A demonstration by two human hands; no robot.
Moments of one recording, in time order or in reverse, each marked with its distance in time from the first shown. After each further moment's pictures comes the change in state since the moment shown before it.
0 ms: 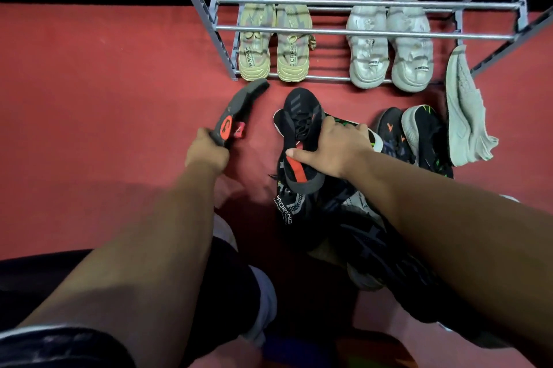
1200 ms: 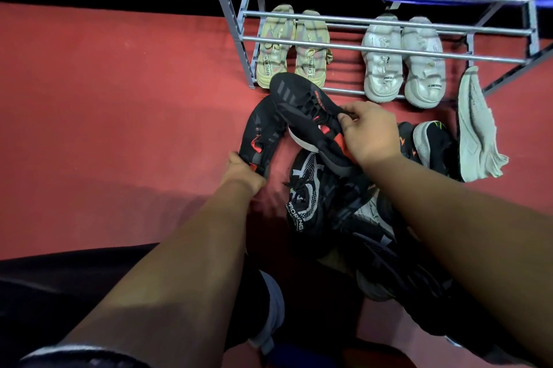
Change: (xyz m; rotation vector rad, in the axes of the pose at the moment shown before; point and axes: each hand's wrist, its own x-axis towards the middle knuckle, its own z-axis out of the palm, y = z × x) left_hand -0.045 0.002 0.021 -0.008 -0.235 -0.112; right_hand -0.001 -0.001 -0.031 0.540 0.456 0.029
